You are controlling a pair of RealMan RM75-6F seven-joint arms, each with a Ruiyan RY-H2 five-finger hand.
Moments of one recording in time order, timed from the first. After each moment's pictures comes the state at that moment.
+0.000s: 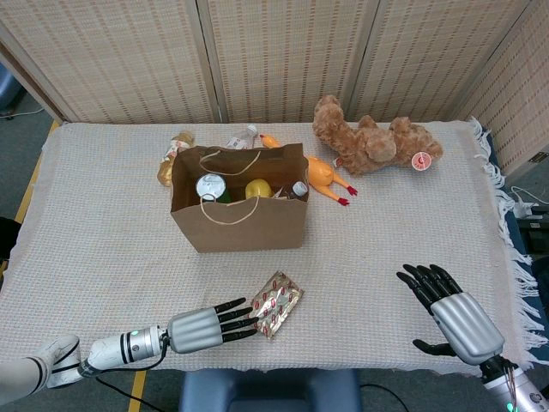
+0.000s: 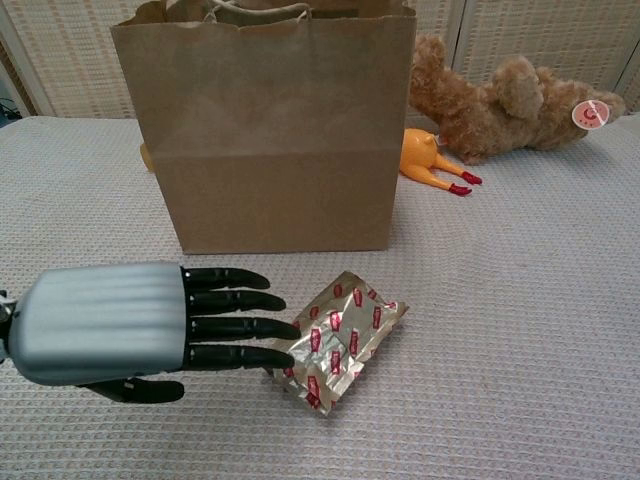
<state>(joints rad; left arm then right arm) -0.73 -1.52 0.12 -1.18 2.24 1.19 0.14 0.17 -0.77 -0.08 -2.08 -1.74 1.27 -0.05</state>
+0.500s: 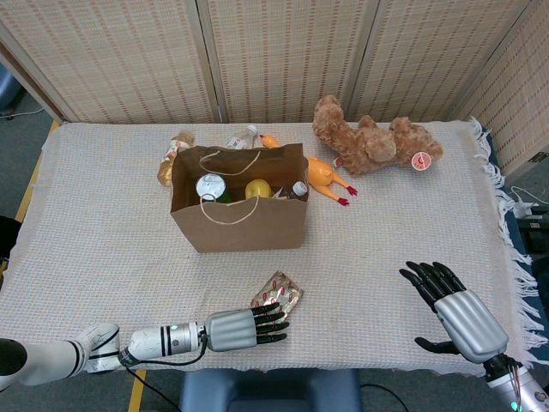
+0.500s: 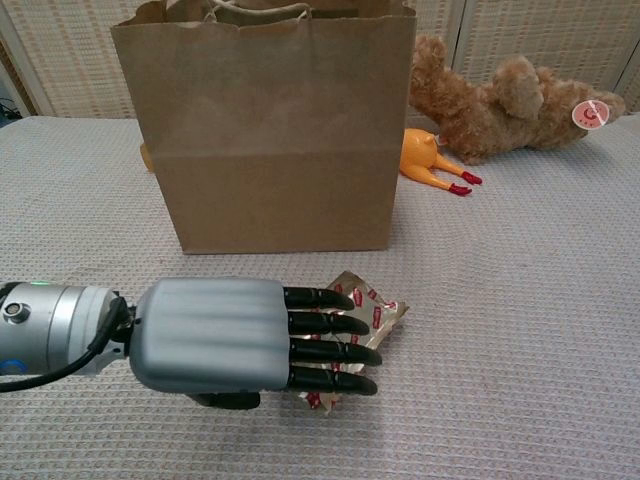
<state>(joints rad) -0.90 -1.60 0.09 -1.26 2.16 0.98 0.23 0.17 -0.75 -0.08 -2.07 -1.74 1.28 -0.02</state>
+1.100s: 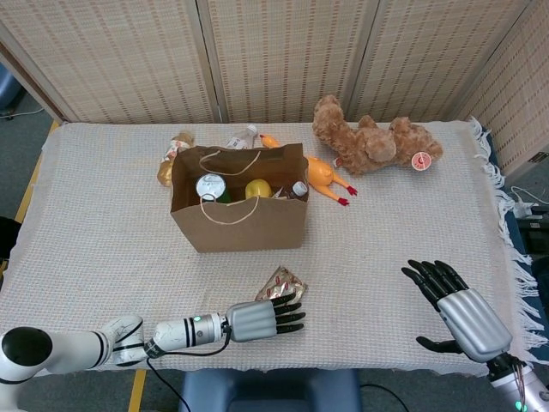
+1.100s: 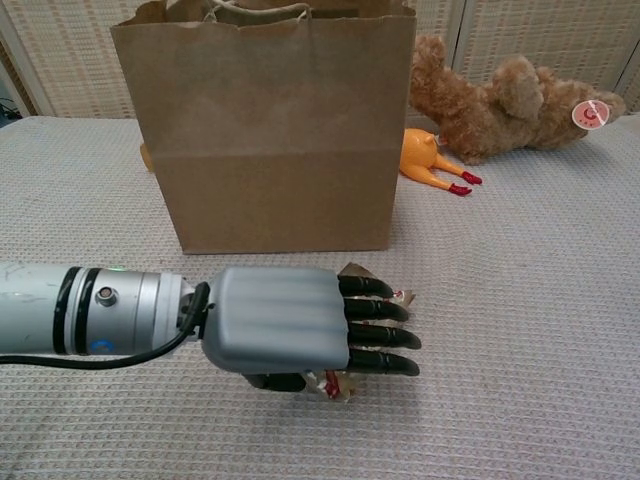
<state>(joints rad) -0.99 -1.67 0.05 -1.24 2.03 0.86 0.29 0.17 -0.73 -0.08 -2.07 -1.75 1.29 0.02</state>
